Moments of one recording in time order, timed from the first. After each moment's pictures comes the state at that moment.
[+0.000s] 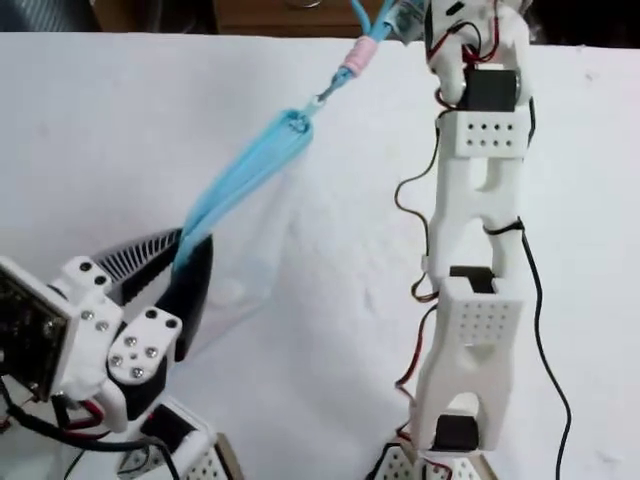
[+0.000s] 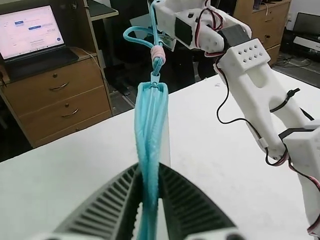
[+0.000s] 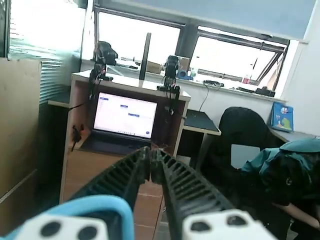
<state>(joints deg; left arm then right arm) 26.6 -61.3 -9.2 96.8 1.7 2.6 42.5 -69.4 28.7 11.5</state>
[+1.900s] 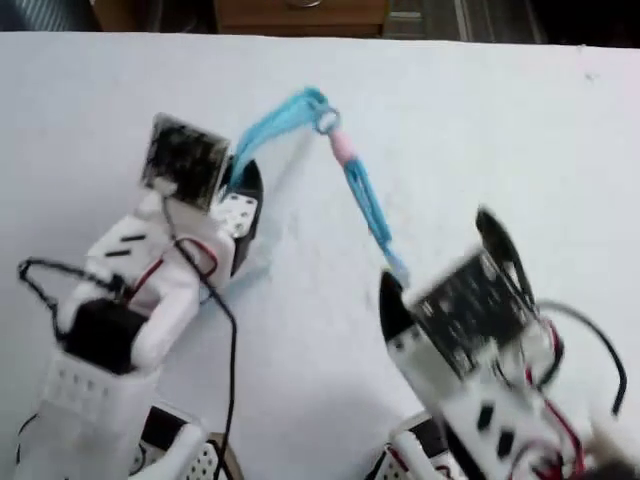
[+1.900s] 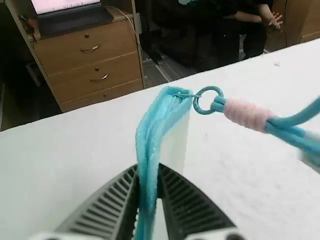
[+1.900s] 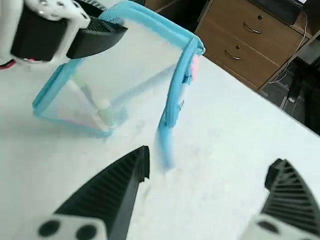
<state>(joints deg) 16.0 -53.0 31.3 56.8 1.3 -26.5 -66.9 4.7 100.4 18.0</state>
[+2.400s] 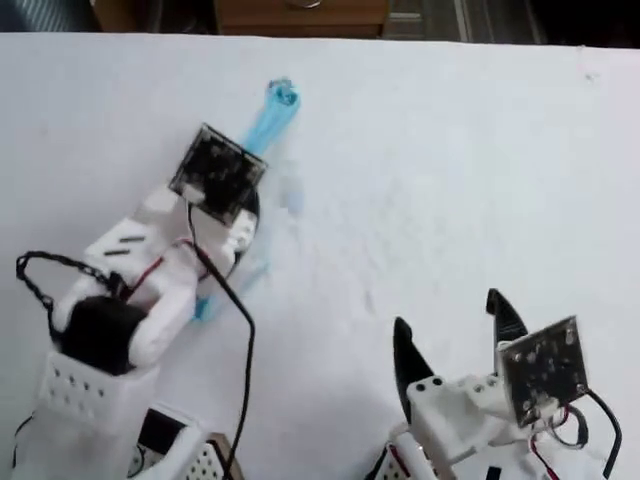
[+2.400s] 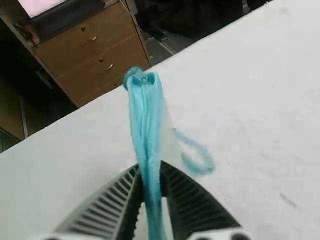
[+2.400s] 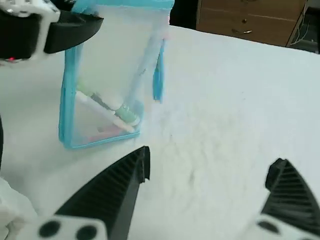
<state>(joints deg) 16.8 -50.5 30.0 66.2 -11.1 -25.8 -85.4 23.7 100.3 -4.2</state>
